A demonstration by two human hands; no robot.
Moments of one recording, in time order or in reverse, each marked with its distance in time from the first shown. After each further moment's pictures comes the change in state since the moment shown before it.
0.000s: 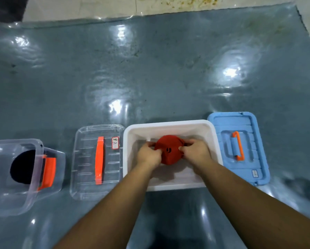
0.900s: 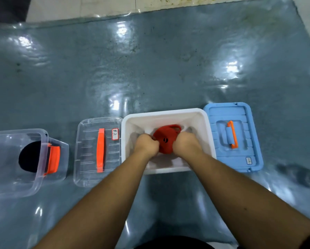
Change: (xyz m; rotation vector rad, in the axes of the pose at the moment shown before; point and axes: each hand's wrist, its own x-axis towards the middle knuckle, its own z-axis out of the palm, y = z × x) left_hand -0.034 0.023 -0.017 0.400 -0.037 0.115; right_hand -0.035 -0.027 -0.002 -0.657 -0.096 -0.058
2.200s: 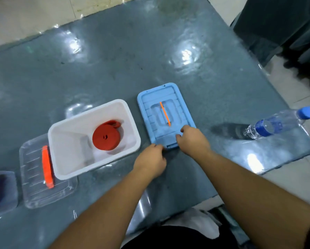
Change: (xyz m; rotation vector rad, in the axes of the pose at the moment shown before) left_hand -0.118 0.050 0.185 0.731 -0.215 0.577; right_hand -0.024 0.252 -0.046 0.157 0.287 0.040
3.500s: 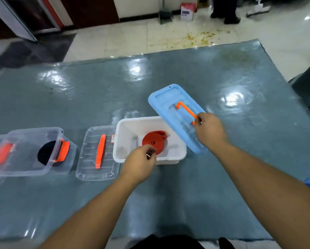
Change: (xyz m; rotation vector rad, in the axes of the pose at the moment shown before) left_hand -0.111 -0.112 -0.073 -0.411 0.580 -0.219; right_hand -0.007 -0.146 -0.049 0.005 0.308 -0.544
